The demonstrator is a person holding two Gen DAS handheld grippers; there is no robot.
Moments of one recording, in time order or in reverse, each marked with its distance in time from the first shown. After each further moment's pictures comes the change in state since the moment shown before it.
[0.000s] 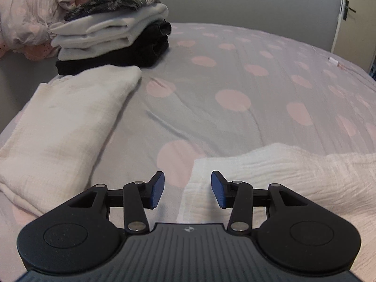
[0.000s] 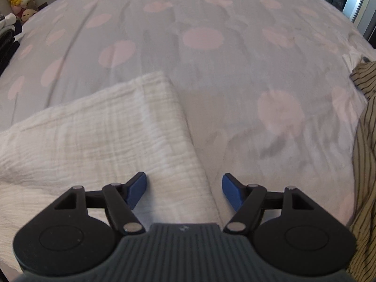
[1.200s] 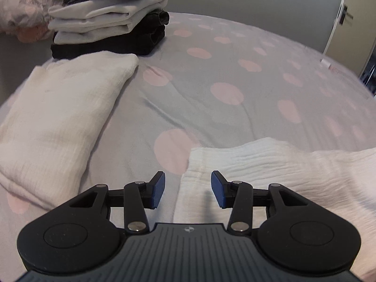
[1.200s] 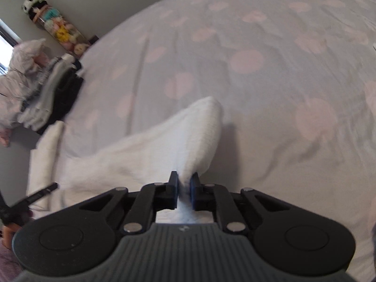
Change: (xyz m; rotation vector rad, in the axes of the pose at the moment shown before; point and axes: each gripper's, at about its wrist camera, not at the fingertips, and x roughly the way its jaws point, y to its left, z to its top) left arm -0.019 0.023 -0.001 -0.071 0.047 -0.109; right arm -0.082 -0.017 0.009 0.092 -0.077 0.415
